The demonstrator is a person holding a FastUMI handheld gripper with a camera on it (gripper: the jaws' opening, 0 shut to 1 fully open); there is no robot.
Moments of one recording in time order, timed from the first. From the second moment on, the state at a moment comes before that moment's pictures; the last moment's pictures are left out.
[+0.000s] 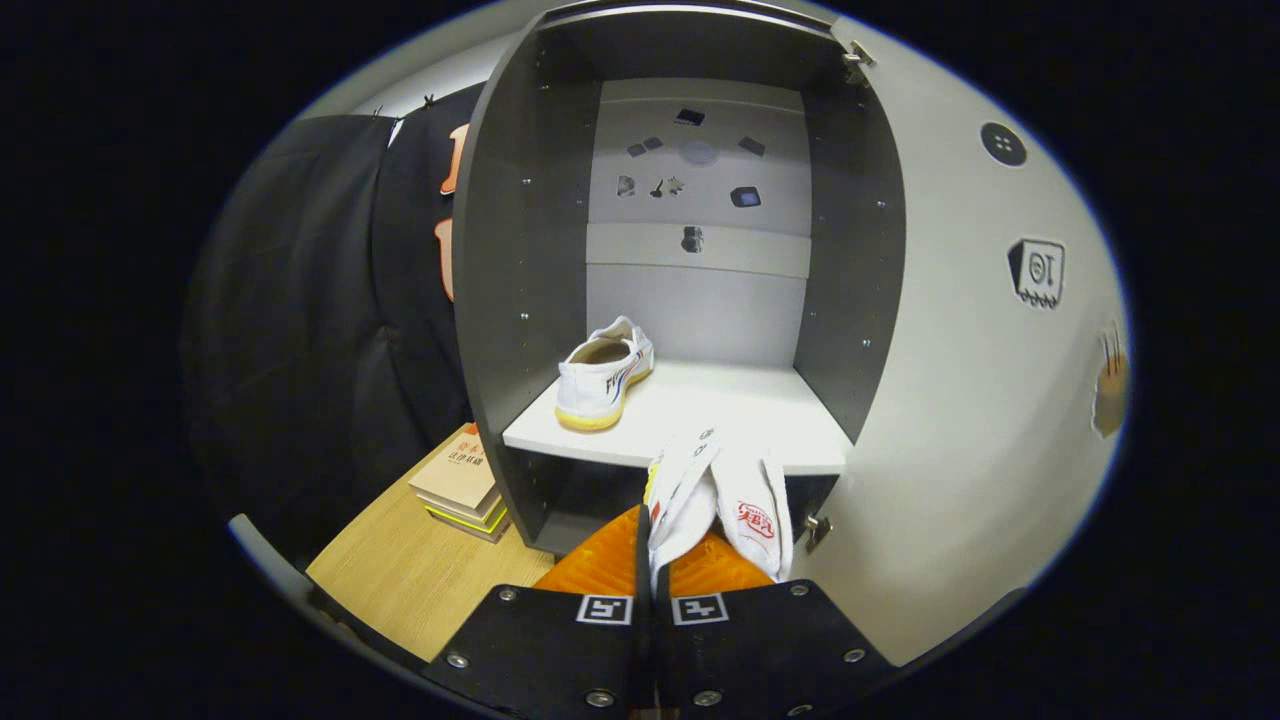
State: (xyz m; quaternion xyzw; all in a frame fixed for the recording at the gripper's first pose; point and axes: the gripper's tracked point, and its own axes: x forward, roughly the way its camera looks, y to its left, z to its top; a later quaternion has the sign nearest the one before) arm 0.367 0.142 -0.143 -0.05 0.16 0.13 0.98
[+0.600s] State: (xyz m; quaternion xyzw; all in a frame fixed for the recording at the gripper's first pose) arm 0.564 0.144 -0.115 -0.11 0.17 0.13 0.97
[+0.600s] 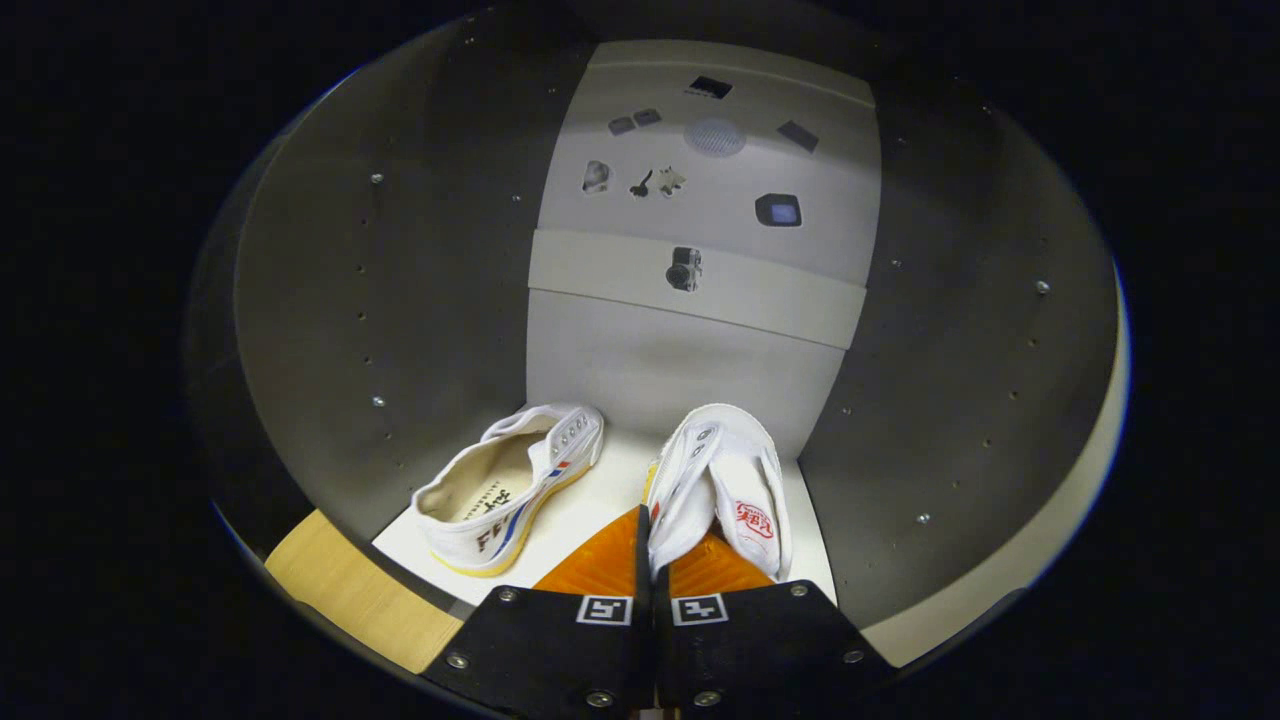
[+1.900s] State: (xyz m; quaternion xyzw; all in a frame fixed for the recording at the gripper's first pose) arm 0.507 0.127 -0.104 -0.09 0.20 0.08 0.97
